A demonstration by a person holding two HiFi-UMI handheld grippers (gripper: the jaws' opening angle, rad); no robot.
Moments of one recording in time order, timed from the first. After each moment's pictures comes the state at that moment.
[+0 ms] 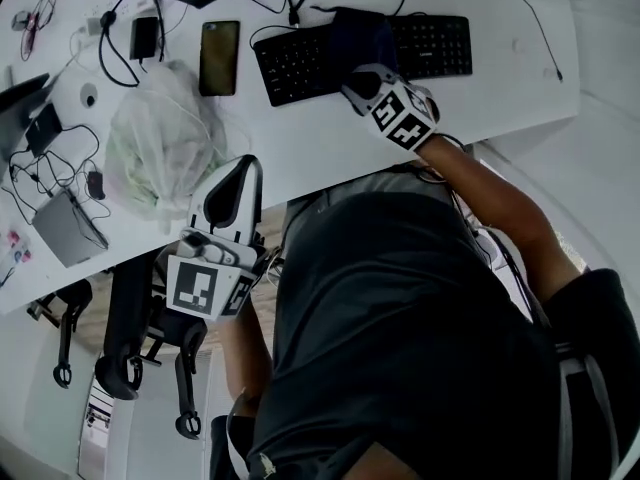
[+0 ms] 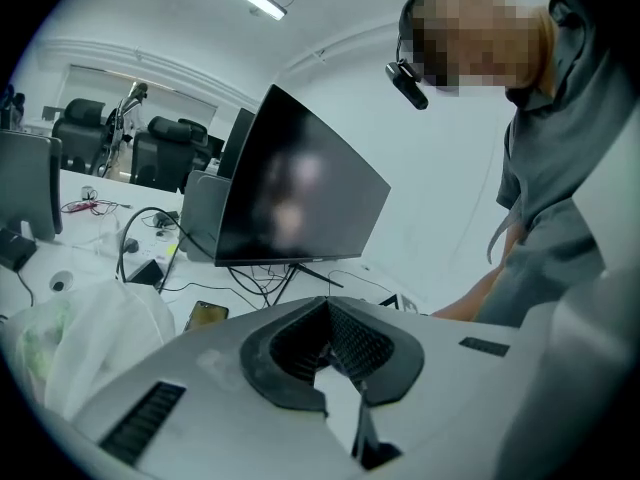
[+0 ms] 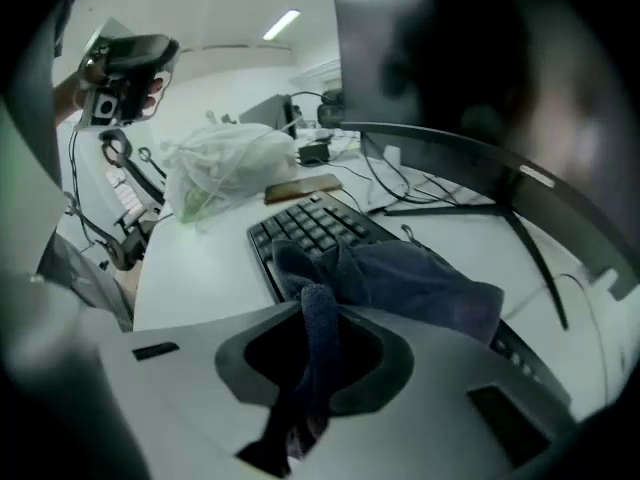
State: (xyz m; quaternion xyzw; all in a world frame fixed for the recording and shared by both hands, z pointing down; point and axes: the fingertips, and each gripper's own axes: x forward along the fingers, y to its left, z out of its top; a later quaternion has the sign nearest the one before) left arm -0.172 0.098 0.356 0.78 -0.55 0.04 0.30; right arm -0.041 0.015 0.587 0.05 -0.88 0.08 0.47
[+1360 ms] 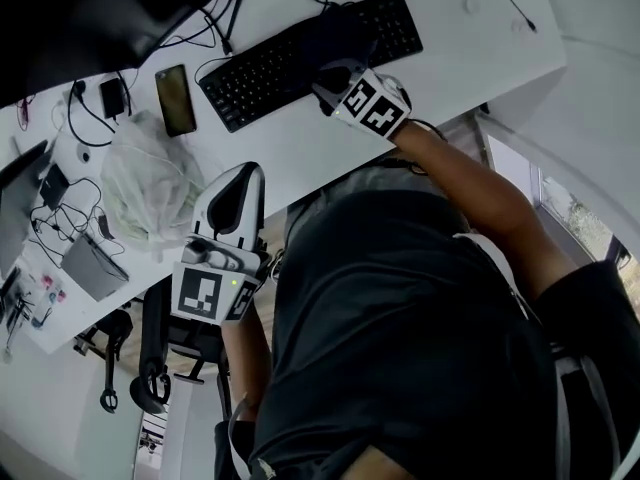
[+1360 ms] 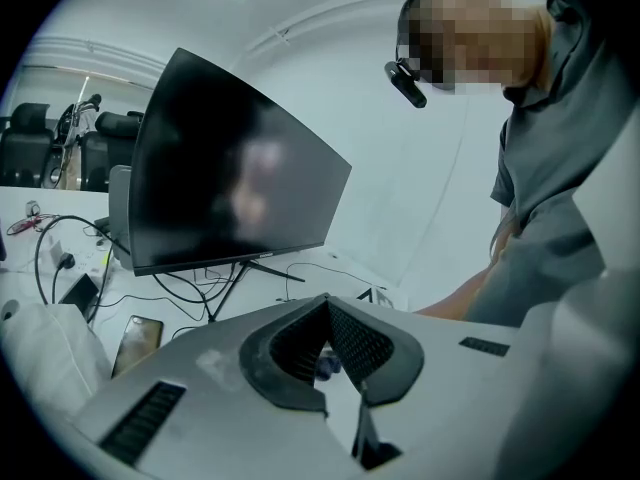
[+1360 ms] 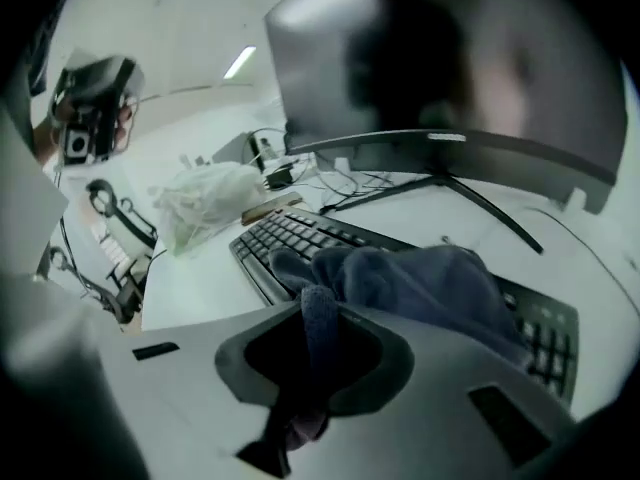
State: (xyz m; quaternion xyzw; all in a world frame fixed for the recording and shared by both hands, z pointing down) left arm -0.065 0.064 0.344 0.83 -0.47 0.09 0.28; right arm 0.014 -0.013 0.581 0.12 -0.89 0.15 0.40
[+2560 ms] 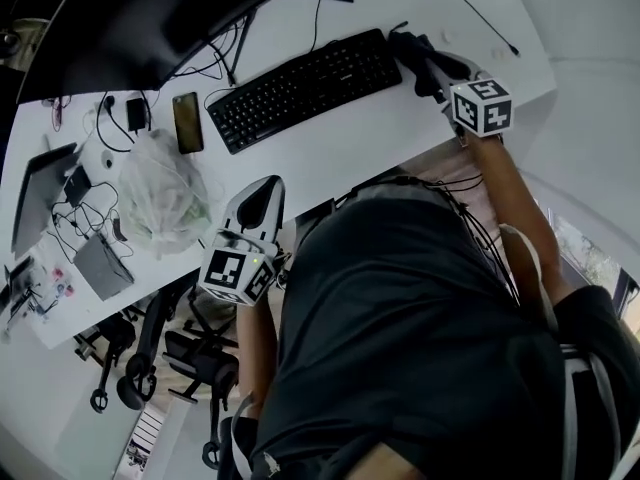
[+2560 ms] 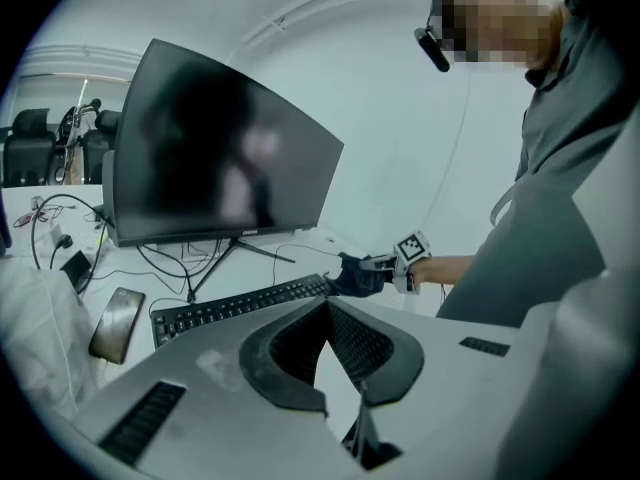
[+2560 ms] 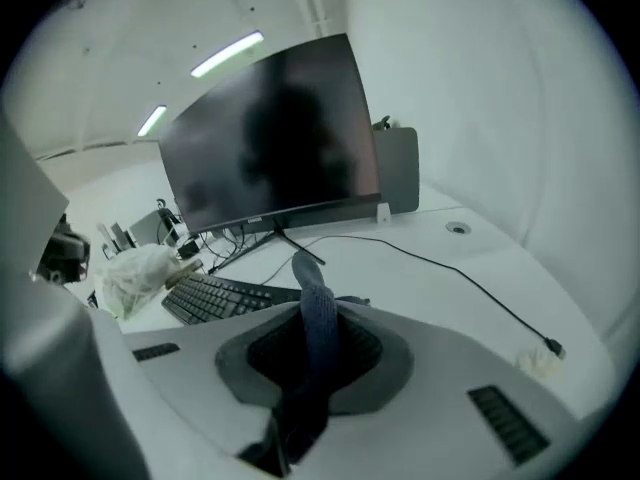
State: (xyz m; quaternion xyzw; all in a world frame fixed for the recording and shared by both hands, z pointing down) left arm 0.002 0.089 0.378 0.82 -0.48 0.12 0.29; right arm 0.270 -0.134 0.487 0.38 -0.85 0.23 0.28
